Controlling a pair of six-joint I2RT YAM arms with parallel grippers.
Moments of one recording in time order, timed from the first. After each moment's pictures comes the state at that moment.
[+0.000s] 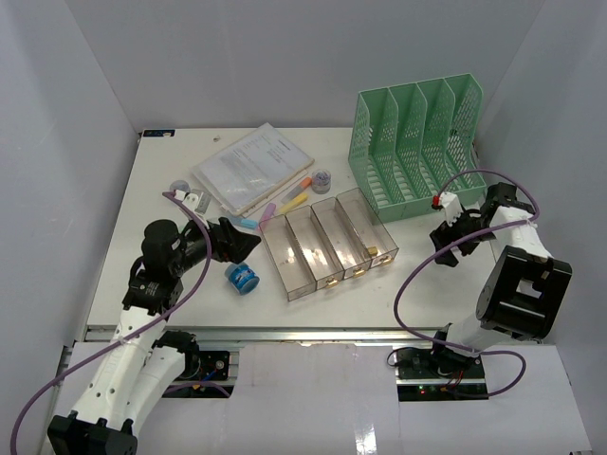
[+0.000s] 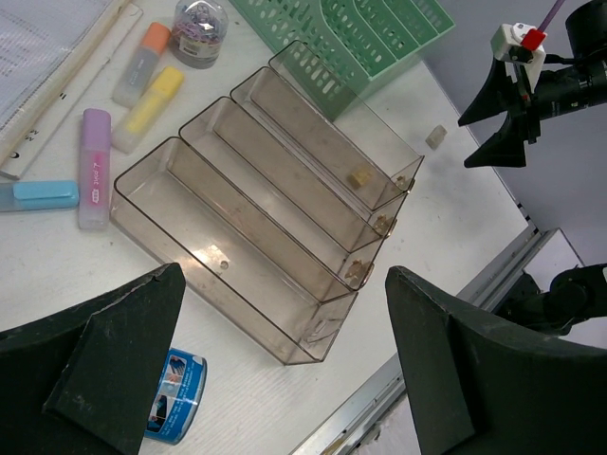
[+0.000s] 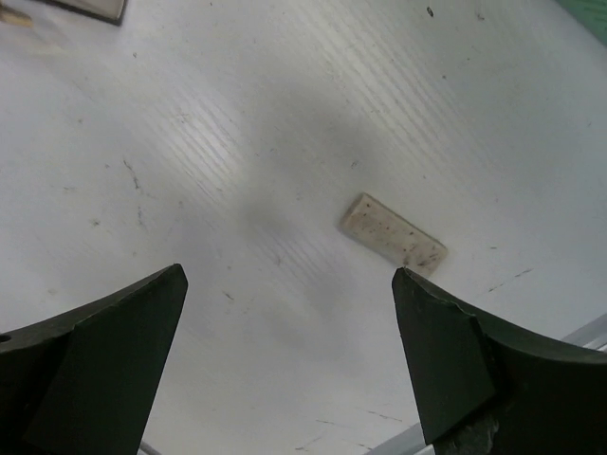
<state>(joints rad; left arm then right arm) -0.22 0.67 0.62 -0.18 0.51 -0.38 -0.31 1.51 1.02 -0.87 -0.51 -1.11</state>
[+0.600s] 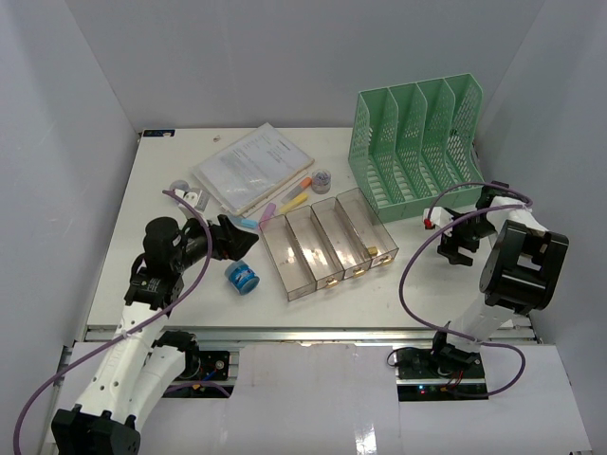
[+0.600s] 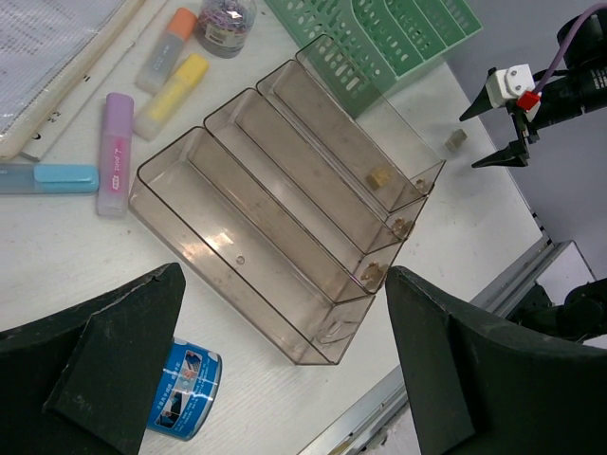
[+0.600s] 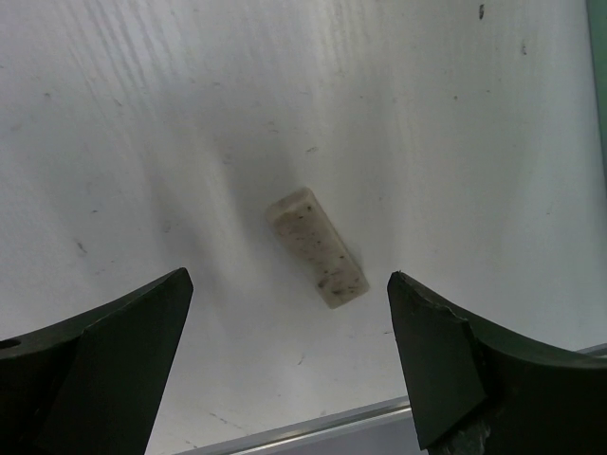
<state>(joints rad) -0.19 0.71 0.61 -0.17 0.50 -0.38 -0.31 1.69 1.09 -0.87 -0.38 -1.68</state>
